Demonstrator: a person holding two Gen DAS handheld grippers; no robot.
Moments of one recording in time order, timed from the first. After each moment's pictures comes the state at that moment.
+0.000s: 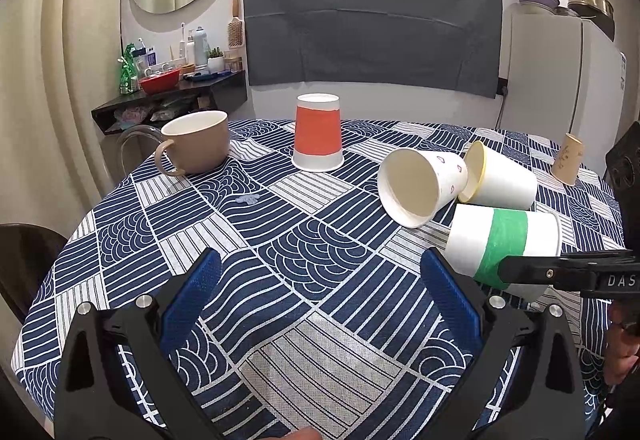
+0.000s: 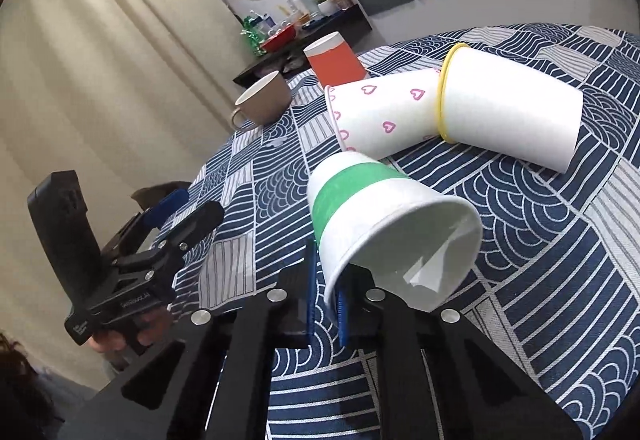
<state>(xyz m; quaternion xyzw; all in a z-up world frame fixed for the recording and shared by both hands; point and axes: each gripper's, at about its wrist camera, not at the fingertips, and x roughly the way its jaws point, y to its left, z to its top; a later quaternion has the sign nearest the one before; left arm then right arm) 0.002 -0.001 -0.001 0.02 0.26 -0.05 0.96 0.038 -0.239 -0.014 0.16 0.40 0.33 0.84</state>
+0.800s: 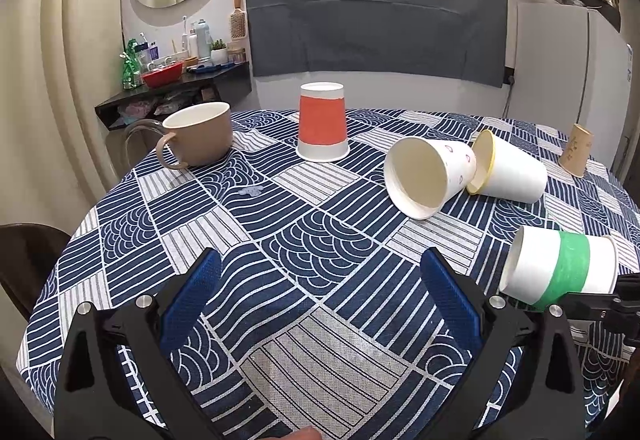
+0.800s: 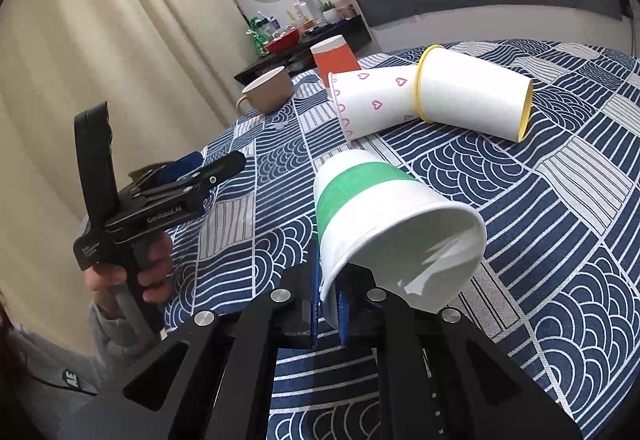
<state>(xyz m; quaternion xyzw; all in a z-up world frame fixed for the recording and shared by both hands) 0.010 -0.005 -0.004 0.03 0.28 -0.03 0.96 -0.010 -0.262 -0.014 0.12 0.38 0.31 0.86</state>
